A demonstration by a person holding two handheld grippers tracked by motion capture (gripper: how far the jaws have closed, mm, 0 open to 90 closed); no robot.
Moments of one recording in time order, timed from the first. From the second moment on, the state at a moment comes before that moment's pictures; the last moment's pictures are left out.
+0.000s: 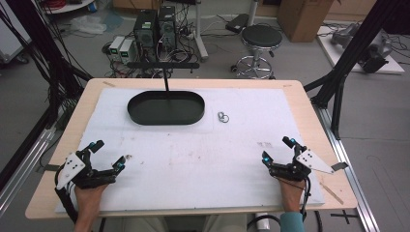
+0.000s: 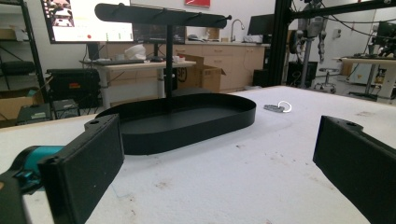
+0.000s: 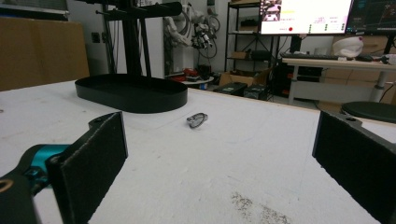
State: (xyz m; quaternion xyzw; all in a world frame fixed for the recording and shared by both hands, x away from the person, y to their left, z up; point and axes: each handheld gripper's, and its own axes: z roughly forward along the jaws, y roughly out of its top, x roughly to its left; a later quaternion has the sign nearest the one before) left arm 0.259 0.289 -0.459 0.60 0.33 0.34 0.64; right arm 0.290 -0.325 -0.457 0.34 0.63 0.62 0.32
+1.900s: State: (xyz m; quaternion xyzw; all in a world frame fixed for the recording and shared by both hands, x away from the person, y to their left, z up) left arm 0.260 0.289 -0.459 0.60 0.33 0.34 0.64; right arm 0.423 -0.271 -0.354 0.33 0.78 0.49 0.19
